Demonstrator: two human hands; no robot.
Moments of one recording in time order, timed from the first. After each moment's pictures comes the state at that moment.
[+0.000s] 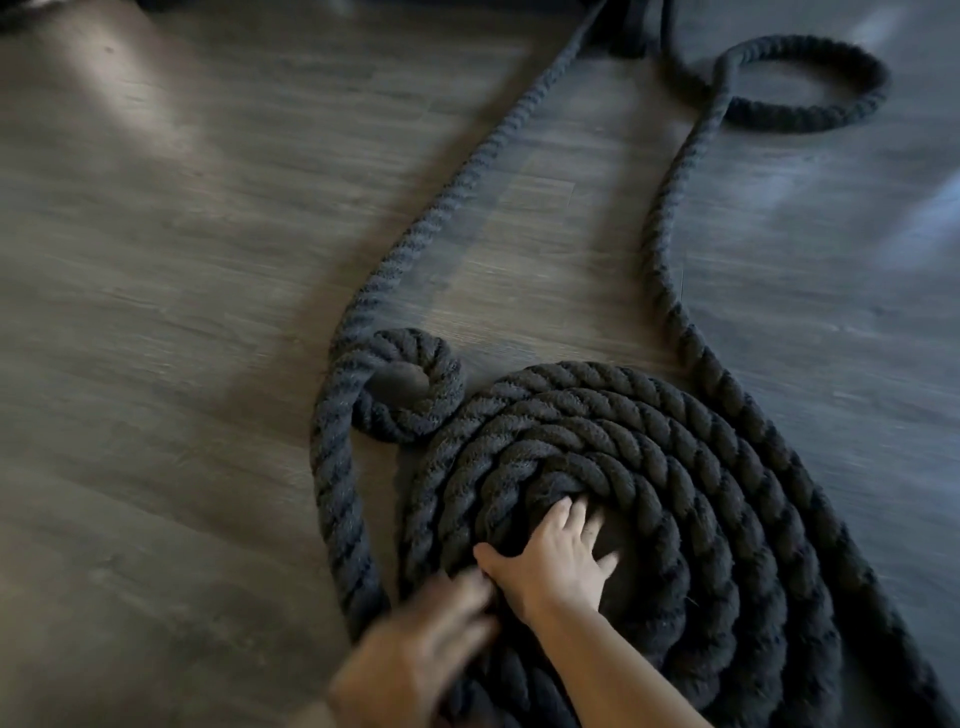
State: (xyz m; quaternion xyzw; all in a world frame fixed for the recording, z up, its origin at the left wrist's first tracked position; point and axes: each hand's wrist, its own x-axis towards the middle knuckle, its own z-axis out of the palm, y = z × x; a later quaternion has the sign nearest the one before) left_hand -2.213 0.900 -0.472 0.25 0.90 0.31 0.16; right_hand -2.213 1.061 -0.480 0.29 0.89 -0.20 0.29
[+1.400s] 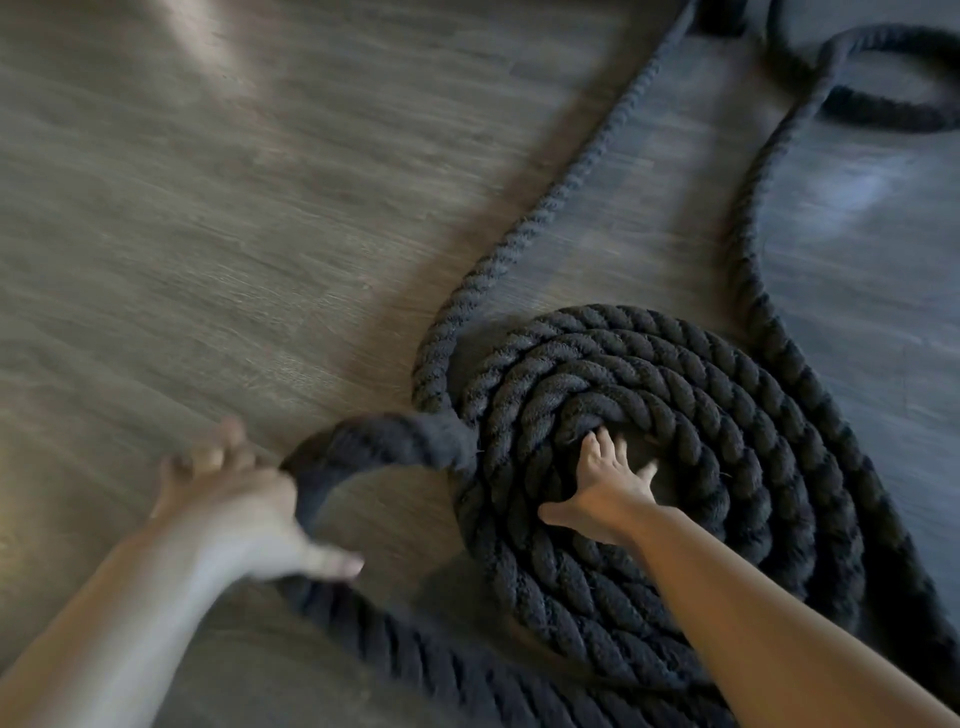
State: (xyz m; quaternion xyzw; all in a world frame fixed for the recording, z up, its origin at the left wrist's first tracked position) left_hand -2.243 0.778 -0.345 -0.08 0.88 -0.17 0.43; right_hand -2.253 1.084 -0.481 0.06 0.93 -0.11 0.35
